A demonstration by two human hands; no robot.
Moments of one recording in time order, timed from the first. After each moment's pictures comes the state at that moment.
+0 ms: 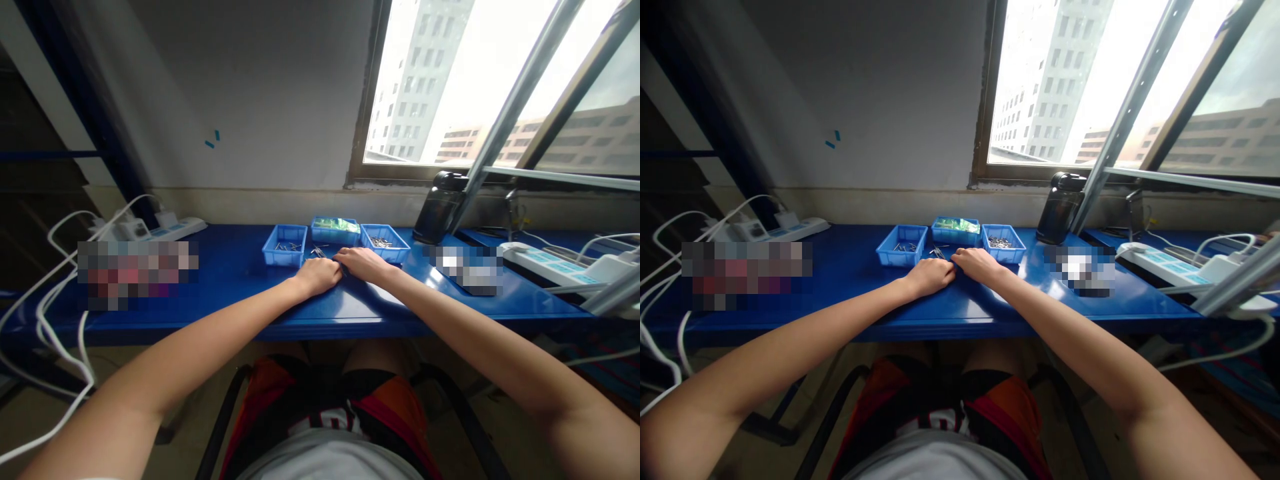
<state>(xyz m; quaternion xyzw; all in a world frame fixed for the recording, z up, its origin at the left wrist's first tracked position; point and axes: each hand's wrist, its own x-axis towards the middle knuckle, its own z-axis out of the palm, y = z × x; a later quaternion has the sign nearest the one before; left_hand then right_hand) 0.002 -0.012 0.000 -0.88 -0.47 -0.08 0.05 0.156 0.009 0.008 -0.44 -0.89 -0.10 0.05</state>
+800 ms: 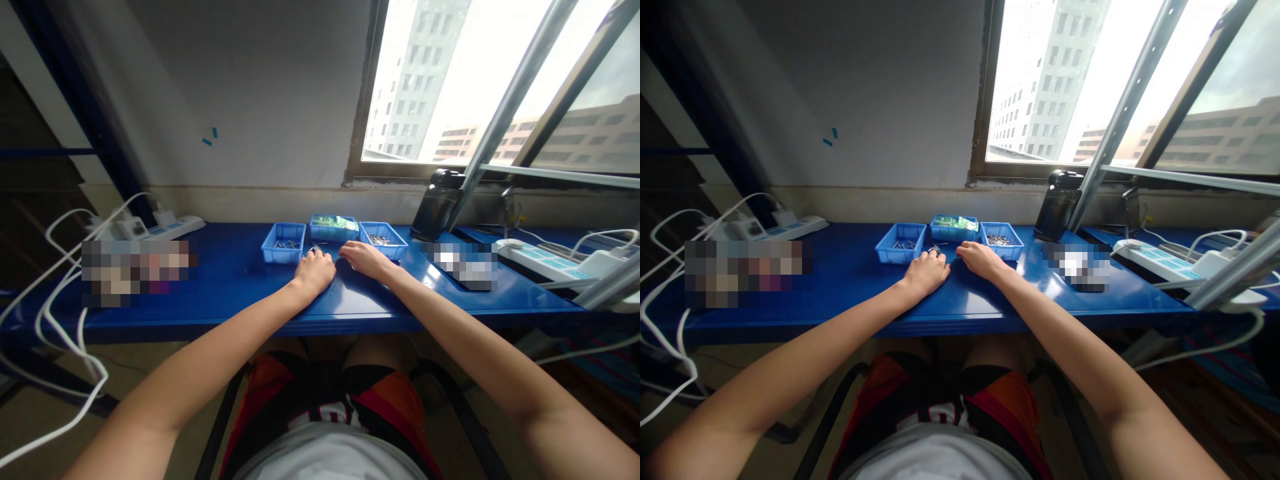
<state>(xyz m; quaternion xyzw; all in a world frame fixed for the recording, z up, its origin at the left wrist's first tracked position) 0.007 -0.020 -0.004 -0.81 -0.56 -0.10 0.11 0.173 0.020 0.001 -0.41 -0.90 -0.10 0.14</state>
